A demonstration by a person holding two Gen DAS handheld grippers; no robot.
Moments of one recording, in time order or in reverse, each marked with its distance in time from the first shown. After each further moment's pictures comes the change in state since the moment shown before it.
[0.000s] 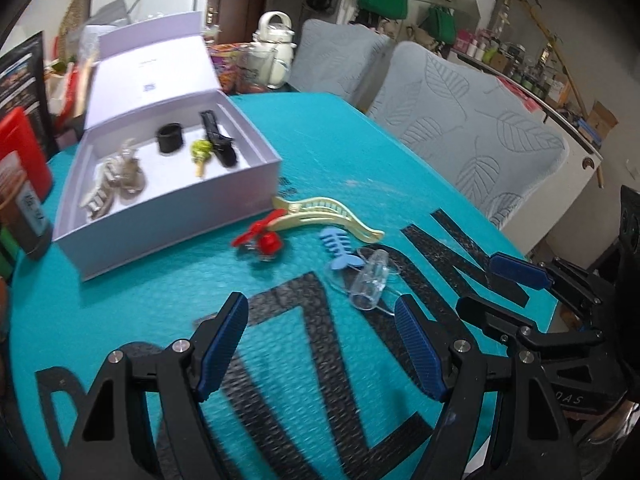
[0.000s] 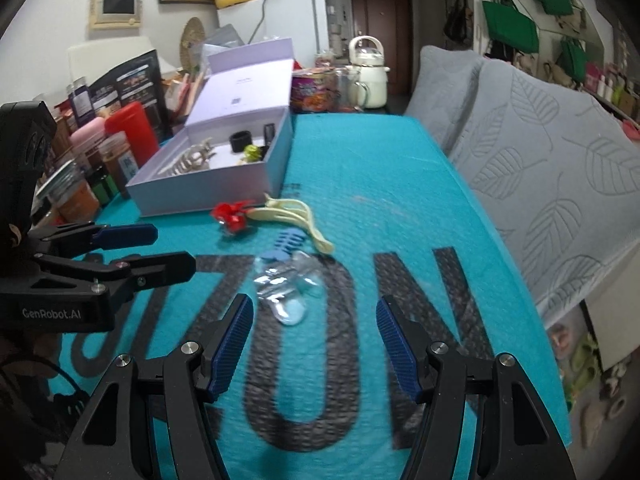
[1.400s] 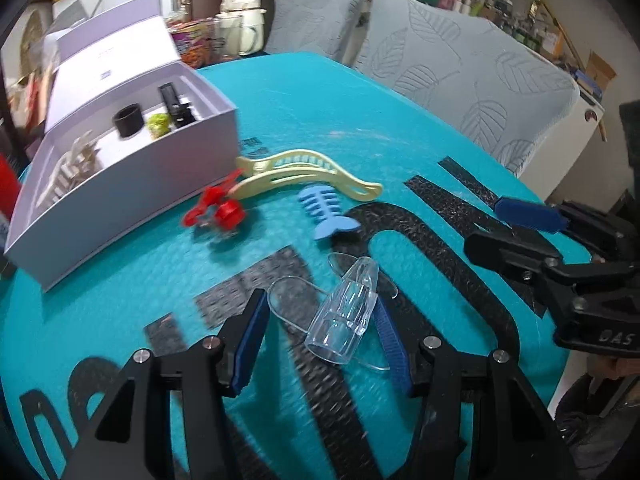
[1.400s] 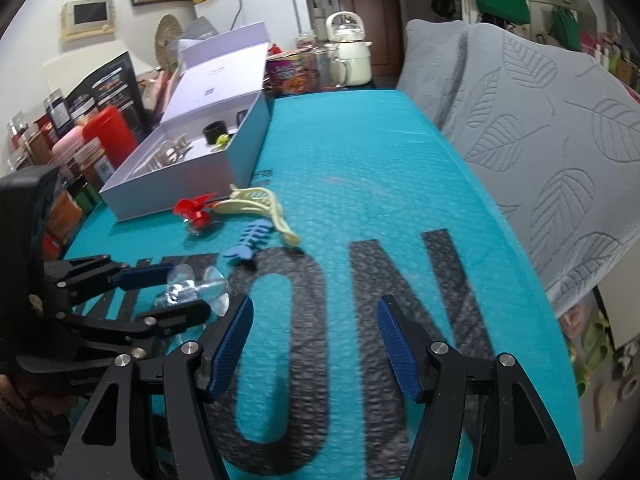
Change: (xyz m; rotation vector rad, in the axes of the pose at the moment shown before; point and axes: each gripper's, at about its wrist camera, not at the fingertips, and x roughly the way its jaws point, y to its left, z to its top) left arm 0.042 -0.009 -0.013 0.087 0.086 0.028; right arm 0.031 -0.025 0.001 0.063 0.053 0.027
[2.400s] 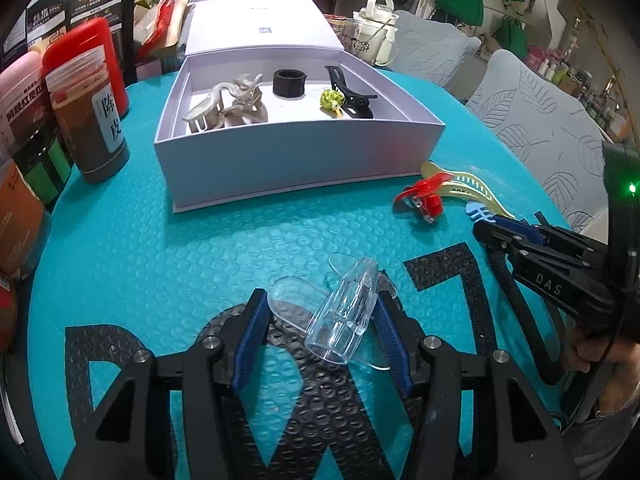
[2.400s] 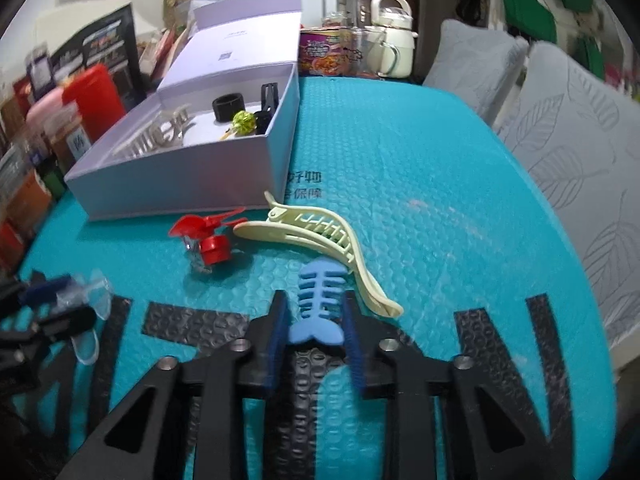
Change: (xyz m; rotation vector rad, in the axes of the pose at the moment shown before) left arm -0.026 0.104 -0.037 -0.274 -0.047 0.133; right arm 0.079 0.061 0.033 -0.106 0.042 -0.072
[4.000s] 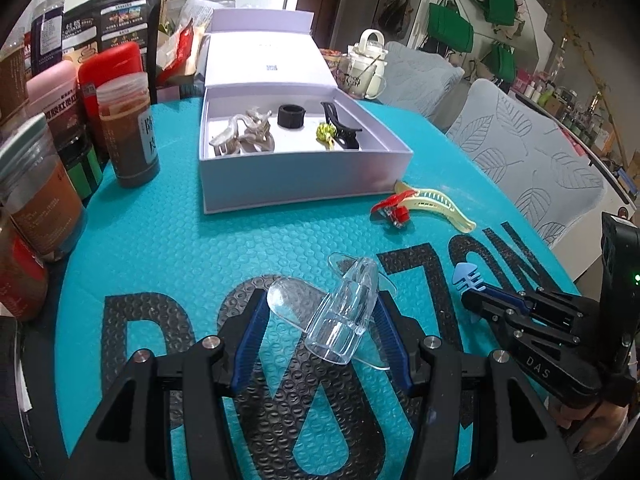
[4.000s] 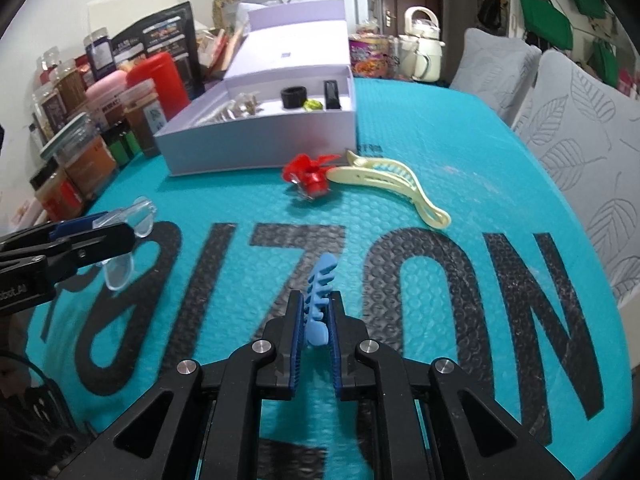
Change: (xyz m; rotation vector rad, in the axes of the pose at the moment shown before) left arm -0.061 0.003 -0.020 -0.011 -0.109 -0.032; right arm -0.057 0.042 -0.049 -0.024 -0.023 0.105
